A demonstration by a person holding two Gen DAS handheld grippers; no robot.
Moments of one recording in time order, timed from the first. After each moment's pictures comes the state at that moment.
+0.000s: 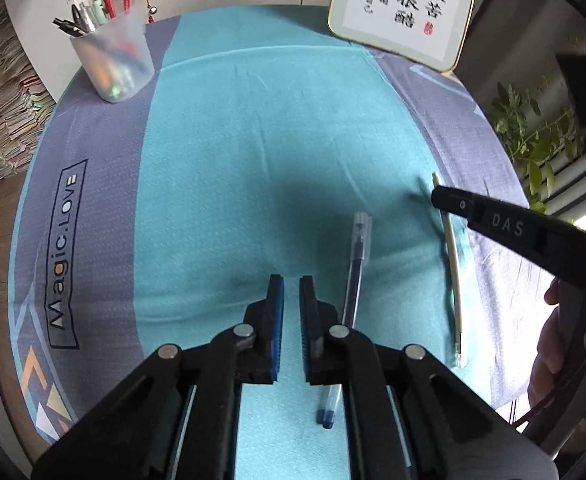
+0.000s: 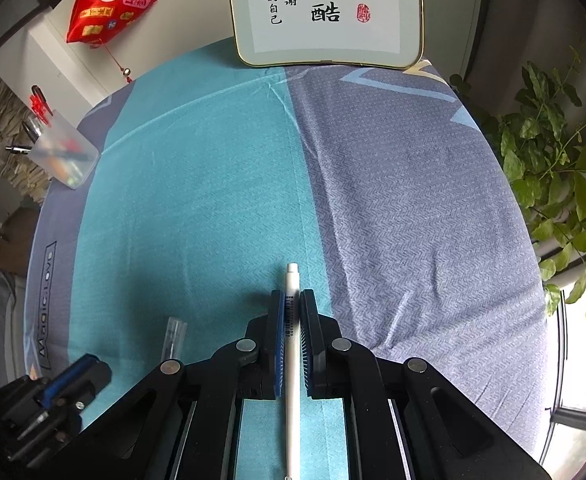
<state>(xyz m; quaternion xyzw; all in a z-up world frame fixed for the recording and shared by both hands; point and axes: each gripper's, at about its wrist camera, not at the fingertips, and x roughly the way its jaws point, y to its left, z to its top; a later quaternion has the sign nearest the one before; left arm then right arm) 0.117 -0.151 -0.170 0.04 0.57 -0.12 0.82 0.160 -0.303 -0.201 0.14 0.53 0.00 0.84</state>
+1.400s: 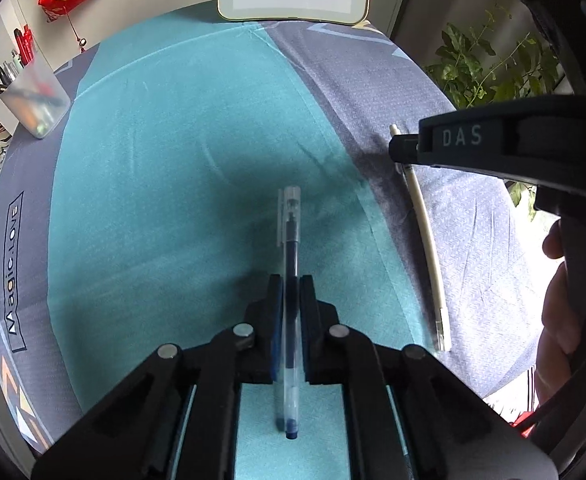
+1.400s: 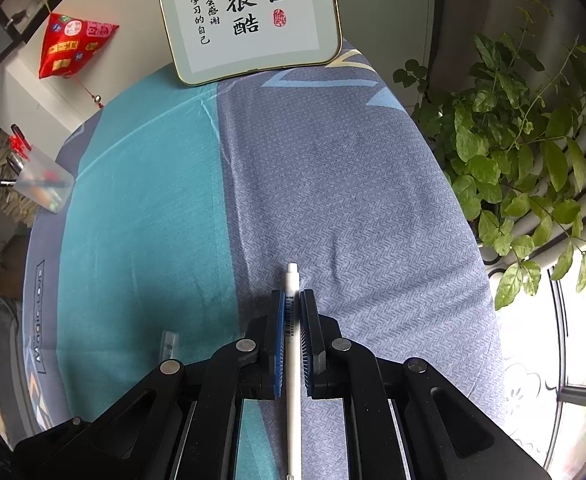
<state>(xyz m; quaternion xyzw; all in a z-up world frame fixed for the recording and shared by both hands) 0.084 -0.221 -0.176 0.09 0.55 -0.18 0.81 0.139 -0.356 -0.200 0.17 0.52 -0.04 0.84</state>
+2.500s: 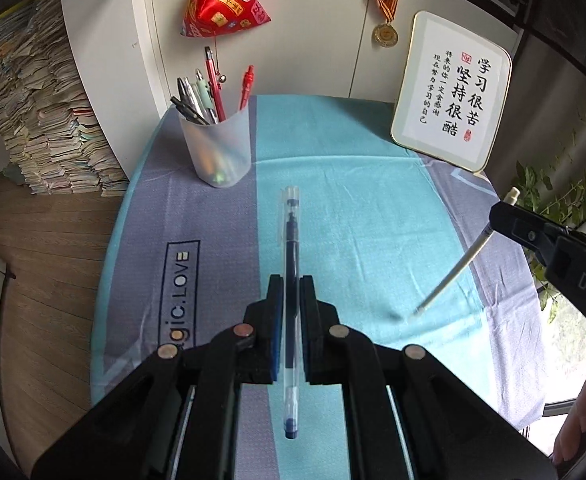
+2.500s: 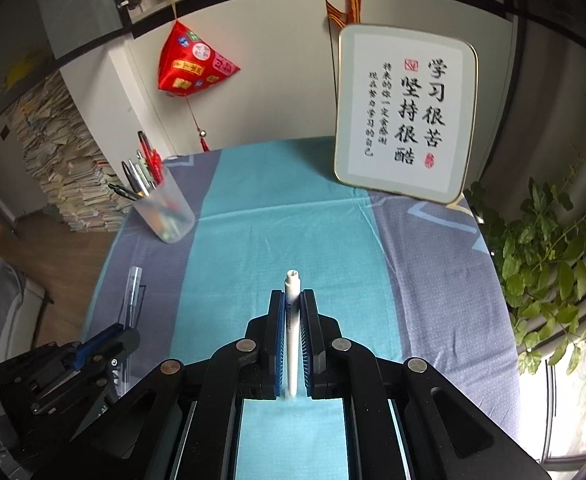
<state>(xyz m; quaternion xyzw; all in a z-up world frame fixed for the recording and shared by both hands) 0.140 -0.064 -0.091 0.01 0.46 -0.08 0.88 0.141 -0.215 -0.075 0.07 0.40 0.02 0.91</state>
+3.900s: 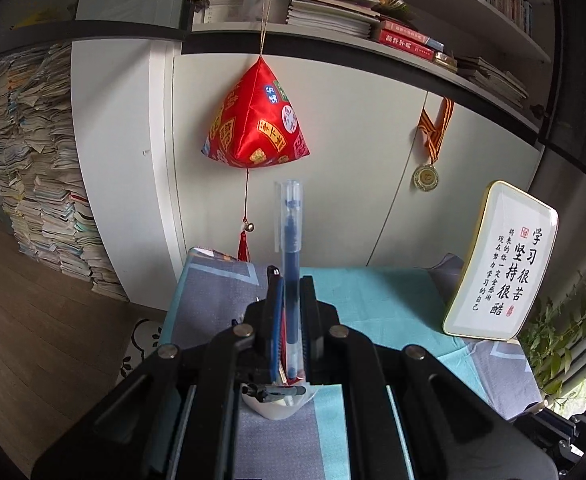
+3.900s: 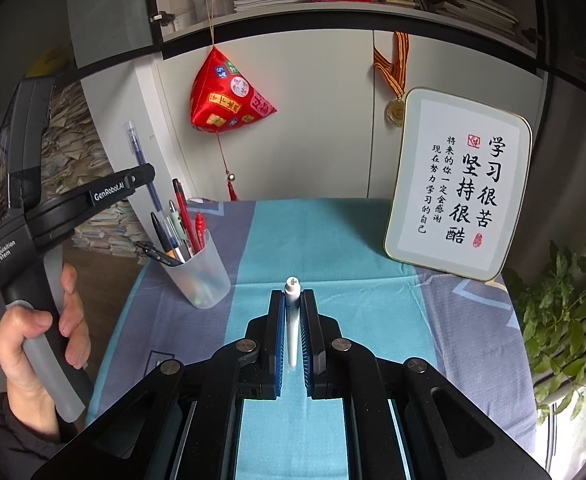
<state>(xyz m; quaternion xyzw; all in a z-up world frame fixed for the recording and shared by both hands) 0.294 0.000 -0.042 -0.05 0.29 -0.08 0.95 0.198 -0.166 -0.060 0.05 0.35 0.03 0.93</state>
